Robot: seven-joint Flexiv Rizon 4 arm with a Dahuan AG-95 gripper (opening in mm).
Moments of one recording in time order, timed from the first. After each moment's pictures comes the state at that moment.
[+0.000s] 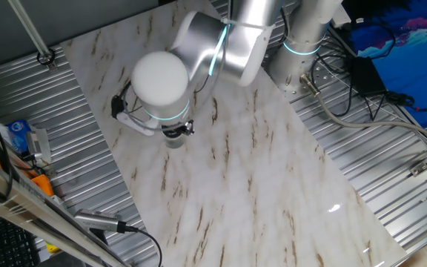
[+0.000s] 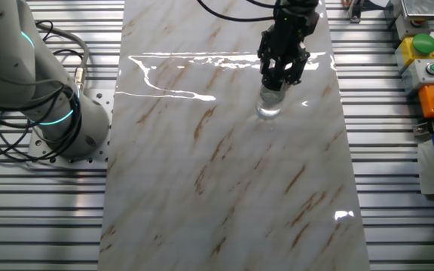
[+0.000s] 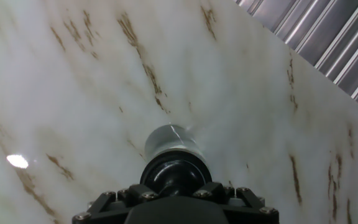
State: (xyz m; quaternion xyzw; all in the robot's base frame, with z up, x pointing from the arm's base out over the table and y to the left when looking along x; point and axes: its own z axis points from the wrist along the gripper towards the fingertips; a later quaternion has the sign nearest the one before) arm 0.493 0.076 0.114 0.30 -0.94 0.13 0.10
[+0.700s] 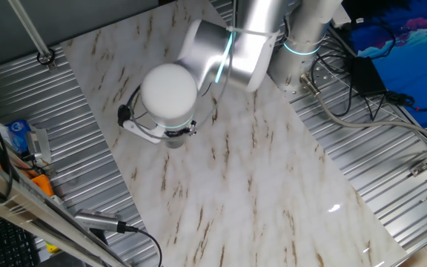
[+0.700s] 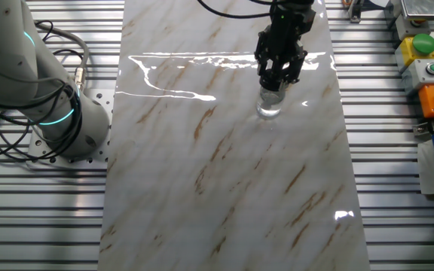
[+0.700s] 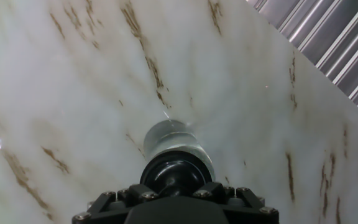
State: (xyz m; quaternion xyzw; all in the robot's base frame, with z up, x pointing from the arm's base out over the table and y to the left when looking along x) arm 0.490 0.077 0.111 0.32 -0.93 0.16 0.12
